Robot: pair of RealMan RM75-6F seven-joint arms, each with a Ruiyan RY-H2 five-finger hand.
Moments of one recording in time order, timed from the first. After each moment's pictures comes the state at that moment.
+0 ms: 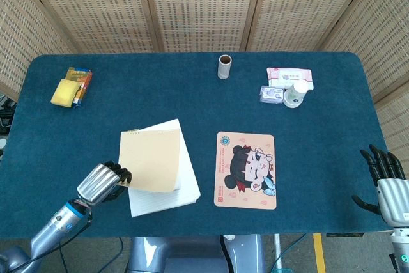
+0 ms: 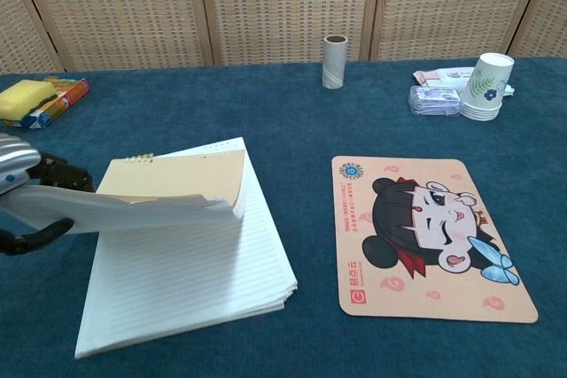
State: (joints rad) left arm -0.46 -1.43 0.17 -1.35 1.75 1.35 -0.01; right arm 0.06 -1.13 0.06 -1.48 -1.55 1.52 0.12
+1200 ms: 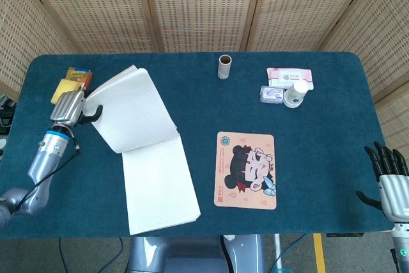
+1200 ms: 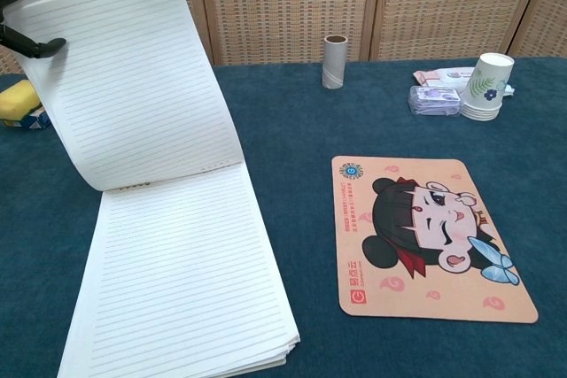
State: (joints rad) left arm -0.70 -1.36 -0.25 -1.20 1.15 0.93 -0.20; right arm 0.08 -1.16 0.08 -1.42 -1.50 1.50 0.06
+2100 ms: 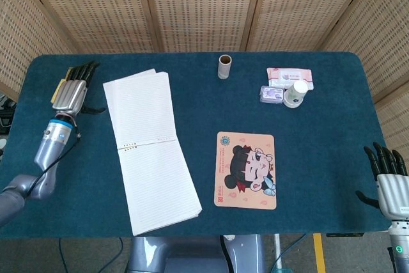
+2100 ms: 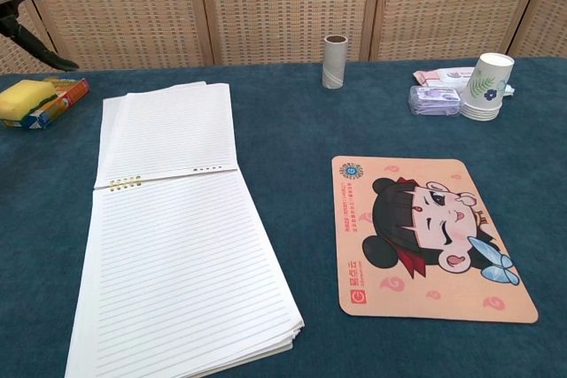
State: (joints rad) left arm -0.73 -1.42 -0.24 -1.06 1.20 0.94 -0.19; right arm 0.08 -1.20 0.09 -1.39 -1.47 1.48 0.02
